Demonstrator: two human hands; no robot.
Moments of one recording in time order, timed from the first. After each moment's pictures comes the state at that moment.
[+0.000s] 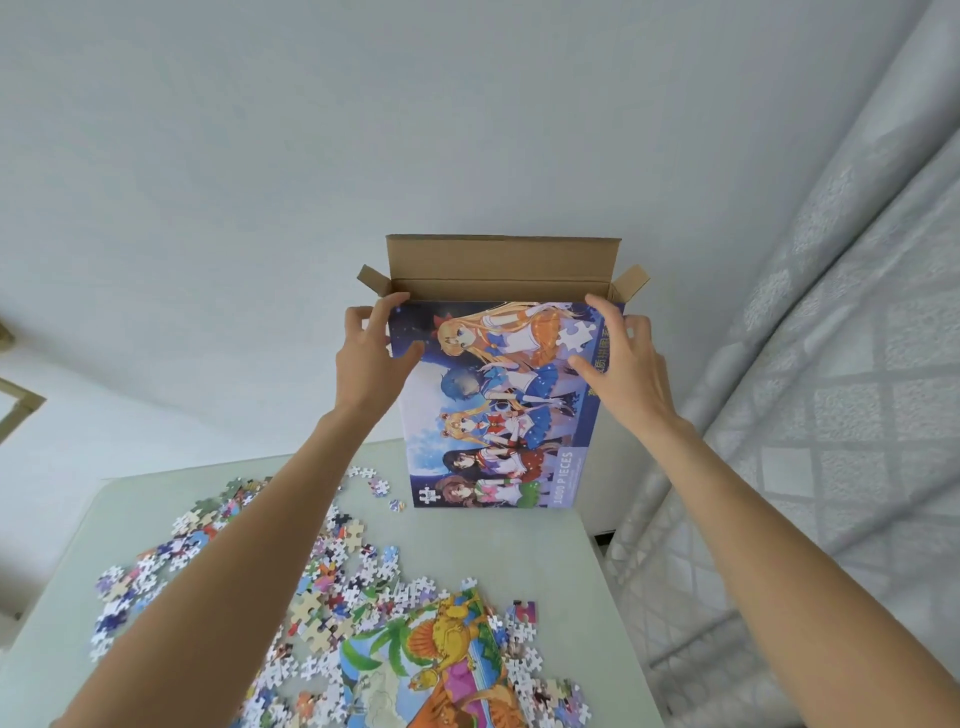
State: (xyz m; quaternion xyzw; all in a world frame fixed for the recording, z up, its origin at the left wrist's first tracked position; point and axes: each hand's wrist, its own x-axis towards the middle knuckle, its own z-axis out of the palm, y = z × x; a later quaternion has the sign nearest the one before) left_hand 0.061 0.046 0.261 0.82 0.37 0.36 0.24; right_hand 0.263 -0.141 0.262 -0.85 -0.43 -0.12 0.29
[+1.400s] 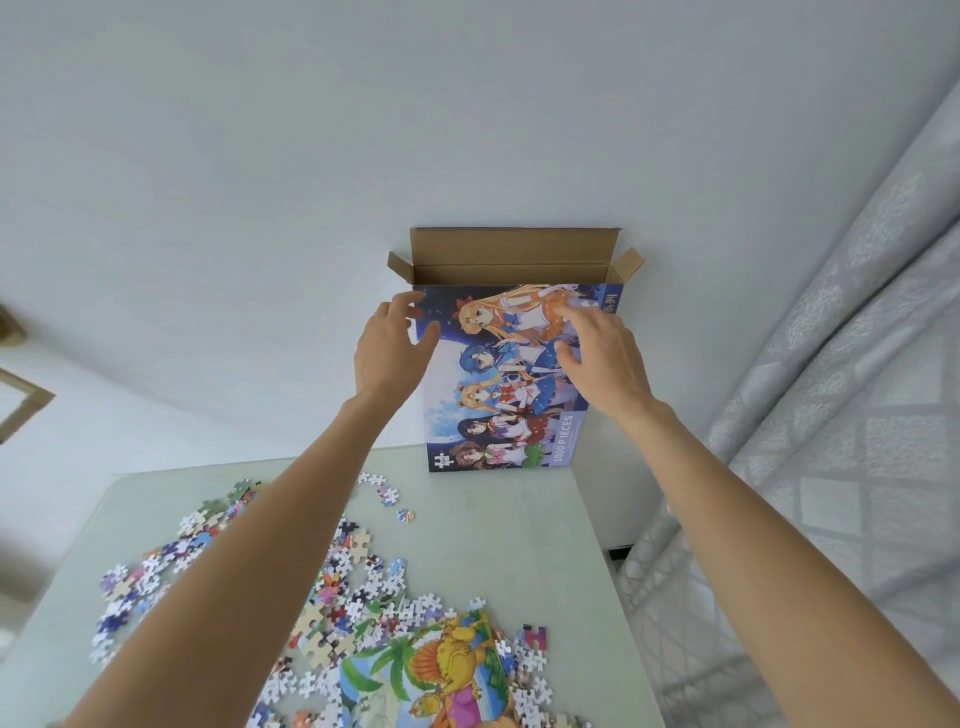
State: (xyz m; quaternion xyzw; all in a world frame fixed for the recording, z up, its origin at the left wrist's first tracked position) left_hand 0.090 0.068 0.261 0.82 0.41 0.35 0.22; right_hand 0.278 -0.076 0.252 -0.79 -0.53 -0.16 0.25
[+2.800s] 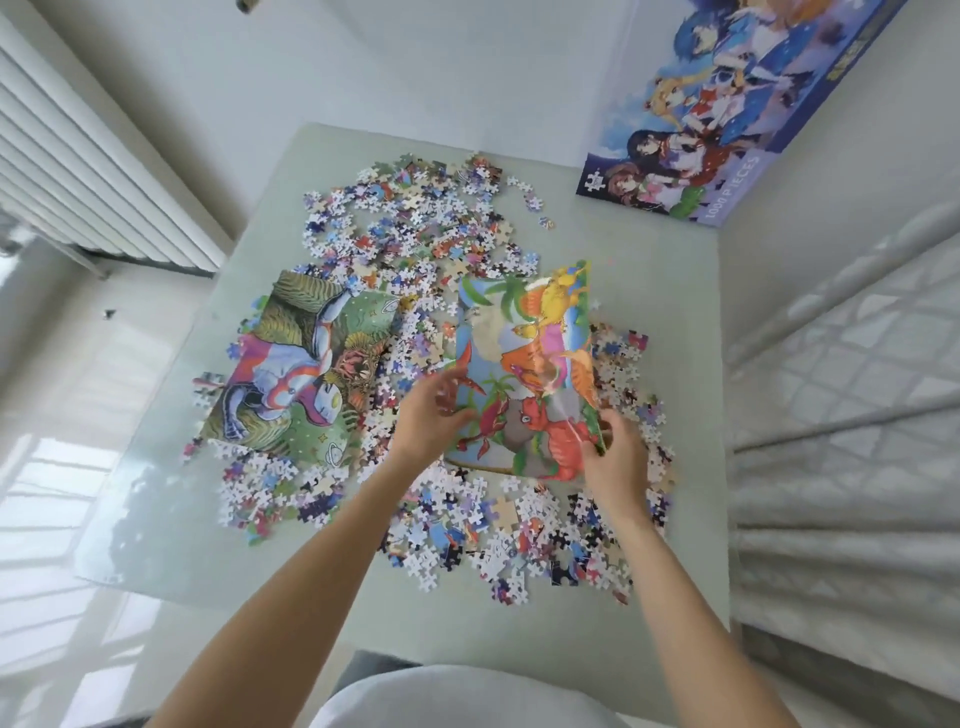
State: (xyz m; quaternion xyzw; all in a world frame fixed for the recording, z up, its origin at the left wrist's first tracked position) left_hand -0.213 -0.216 0.059 0.64 0.55 0.19 0.50; right_hand -0.026 -0.332 0.055 -0.85 -0.34 0.26 0.31
